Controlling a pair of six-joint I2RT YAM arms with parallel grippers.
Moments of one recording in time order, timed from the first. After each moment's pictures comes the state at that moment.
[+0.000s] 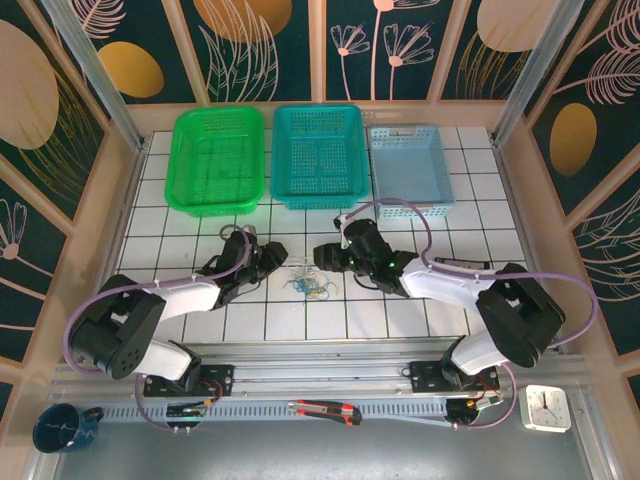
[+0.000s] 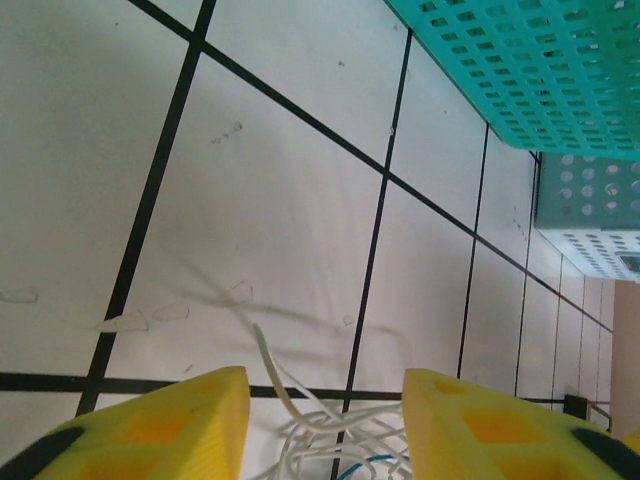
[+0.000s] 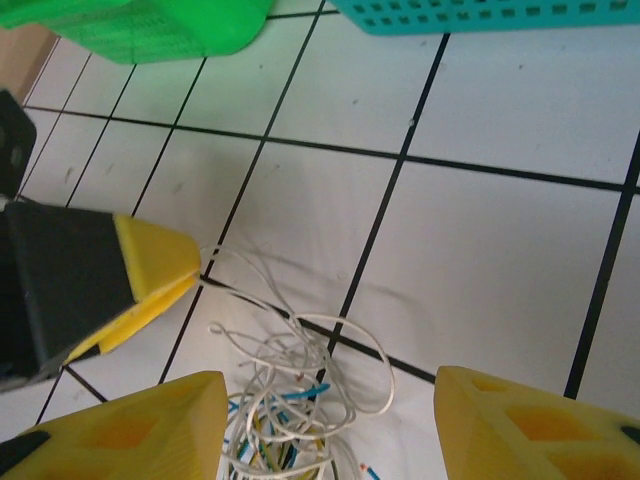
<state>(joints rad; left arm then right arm) -0.54 1.44 0.46 0.33 0.11 -1.09 0.82 1.45 0.71 0.10 -0.06 0.56</state>
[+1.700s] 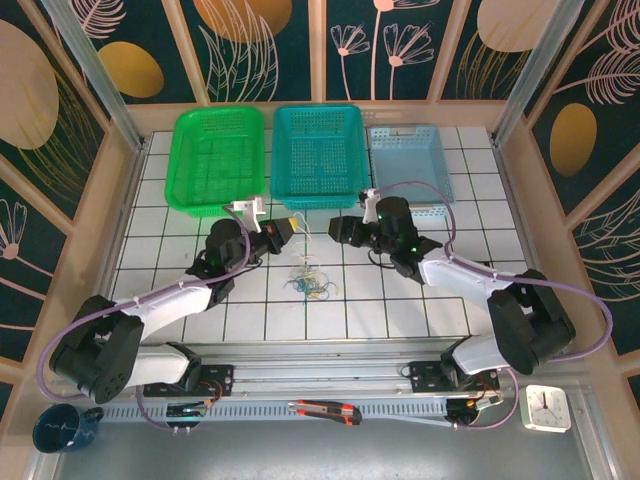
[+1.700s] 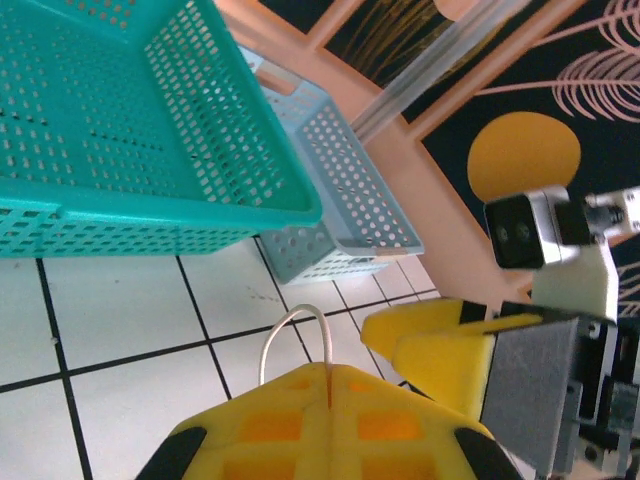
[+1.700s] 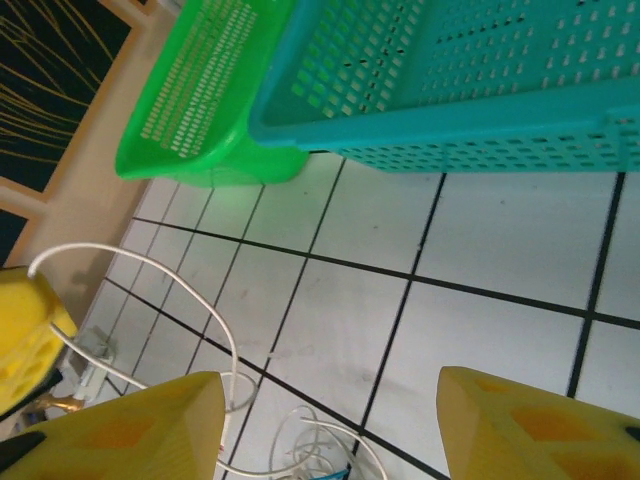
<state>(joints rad) -0.54 1.29 0.49 0.64 0.30 -0.73 0.60 1.40 0.73 0.23 -0.30 0.60</state>
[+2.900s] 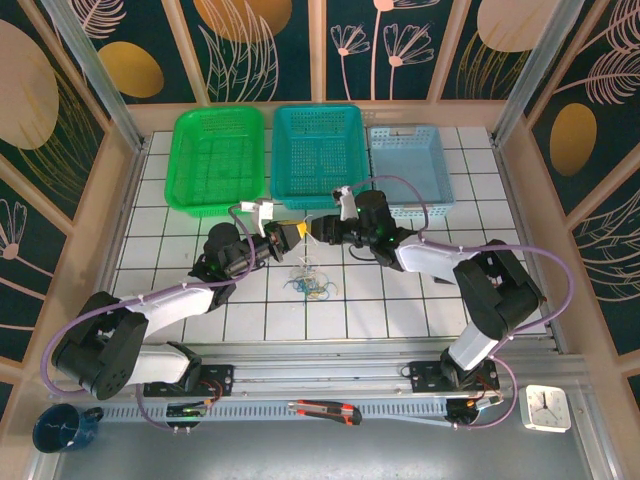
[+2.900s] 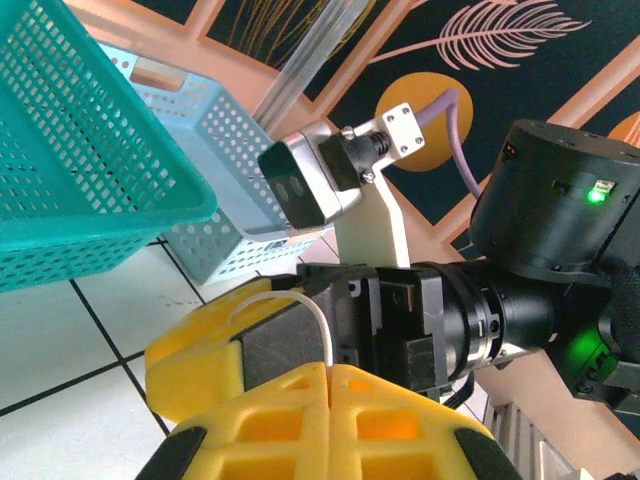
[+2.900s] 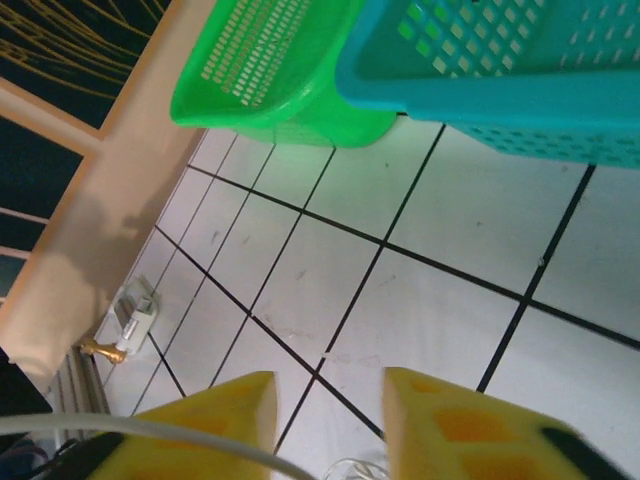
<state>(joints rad) -0.55 1.32 0.47 0.79 0.46 -0.67 0.64 1.63 0.86 0.33 -0.44 0.57</state>
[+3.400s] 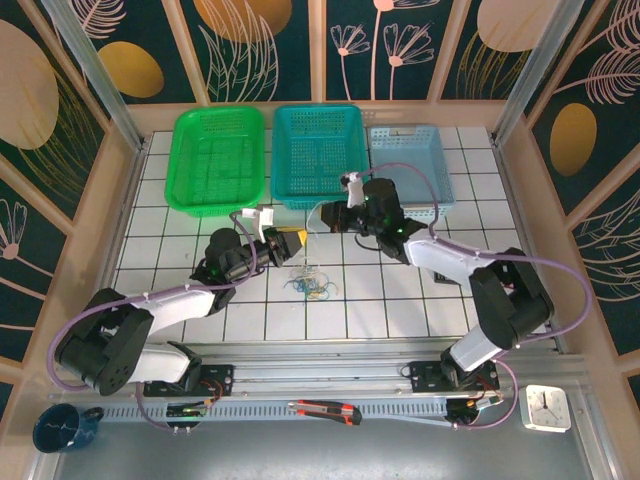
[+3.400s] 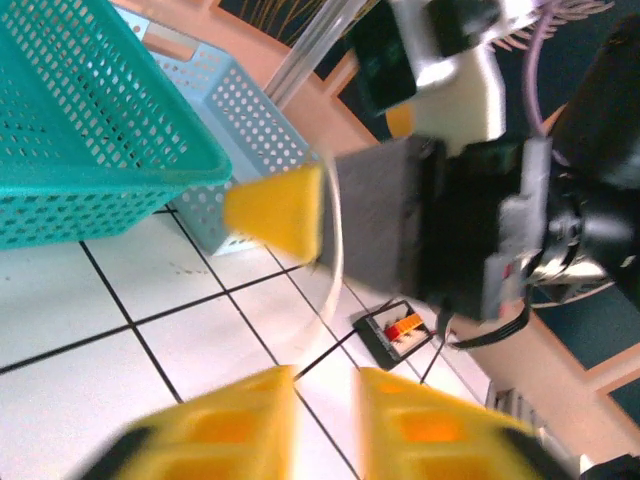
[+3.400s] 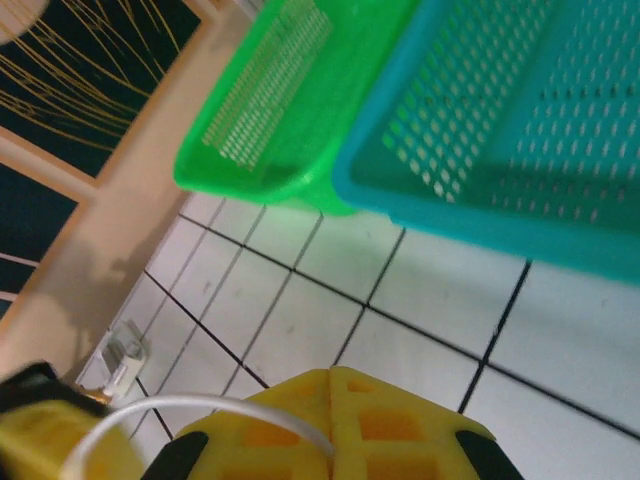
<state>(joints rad) -0.55 1.34 0.42 0.83 0.47 -0.68 0.60 1.54 0.94 0.22 -0.38 0.52</state>
